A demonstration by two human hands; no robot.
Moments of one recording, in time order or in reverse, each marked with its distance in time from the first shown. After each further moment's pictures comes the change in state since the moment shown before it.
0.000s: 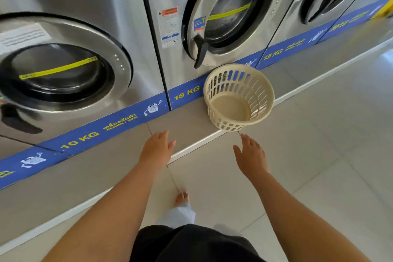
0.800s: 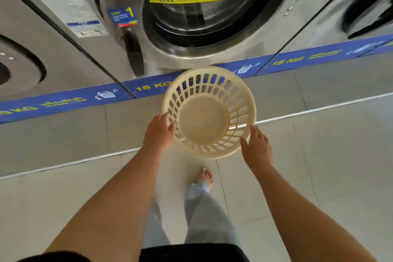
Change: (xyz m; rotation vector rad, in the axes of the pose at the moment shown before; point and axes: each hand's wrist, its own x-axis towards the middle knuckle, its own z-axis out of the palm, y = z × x) left_hand 0.261 0.244 0.076 -0.321 0.020 -0.374; right_hand 0.356 0.165 -0.100 -0.062 -0.170 -0.092
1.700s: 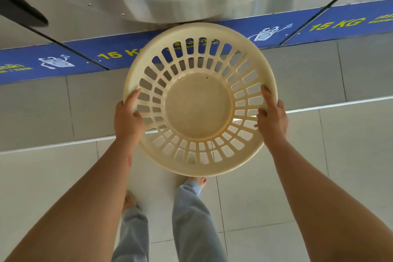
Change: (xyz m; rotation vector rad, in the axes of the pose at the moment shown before) left_hand 0.131 -0.057 0.133 -0.262 0.320 -0.273; right_hand 0.203 0.072 0.097 0.169 0.109 0.006
